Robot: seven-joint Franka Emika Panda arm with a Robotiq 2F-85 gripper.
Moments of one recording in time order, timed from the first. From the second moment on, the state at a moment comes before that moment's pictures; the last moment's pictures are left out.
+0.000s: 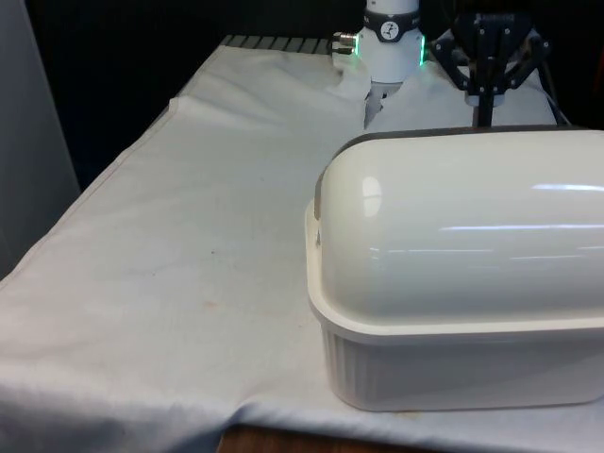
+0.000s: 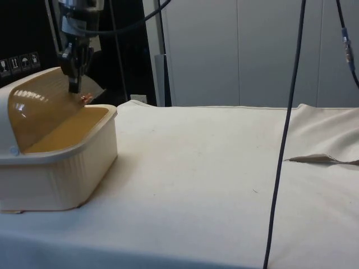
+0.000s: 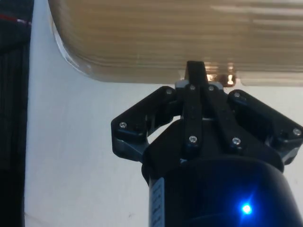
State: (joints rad) arm 0.25 0.33 -0.08 -1.85 0.01 2.49 -0.02
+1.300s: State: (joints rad) arm 0.25 0.26 -0.08 -1.97 0.02 2.33 -0.05
